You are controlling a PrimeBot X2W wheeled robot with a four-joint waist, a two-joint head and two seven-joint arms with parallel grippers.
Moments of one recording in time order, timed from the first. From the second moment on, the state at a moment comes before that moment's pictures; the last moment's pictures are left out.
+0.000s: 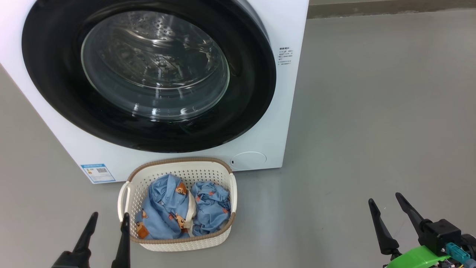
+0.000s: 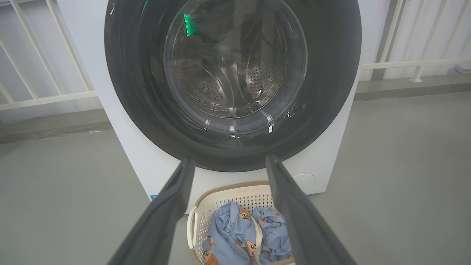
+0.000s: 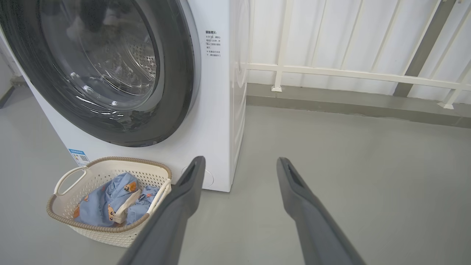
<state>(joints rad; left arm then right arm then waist) 0.06 0.04 0.05 0.13 -0.05 -0.11 -0.26 0.00 -0.18 -0.01 0.21 0.14 0.13 -0.25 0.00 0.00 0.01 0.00</state>
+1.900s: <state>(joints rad) -0.04 0.04 -0.06 0.00 -0.14 -0.01 -0.26 -0.55 -0.25 -0.45 0.42 1.73 0.13 0.34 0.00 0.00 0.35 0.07</state>
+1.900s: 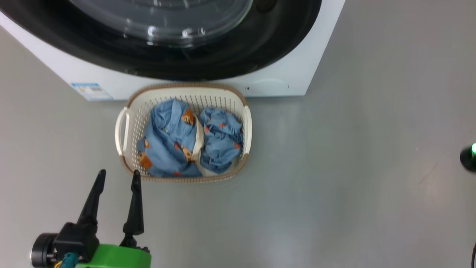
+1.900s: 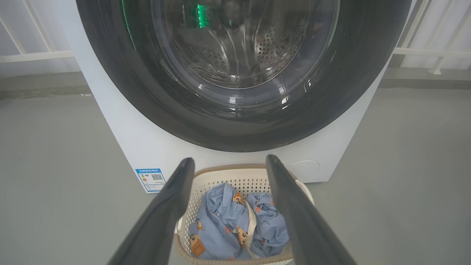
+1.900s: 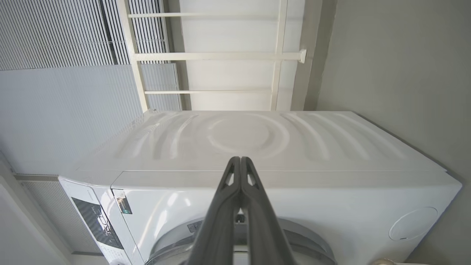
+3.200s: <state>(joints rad) -0.08 0.04 -0.19 -0.03 -0.15 0.05 -0.26 -1.05 -0.28 -0.20 0.36 1.55 0.13 0.59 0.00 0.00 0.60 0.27</state>
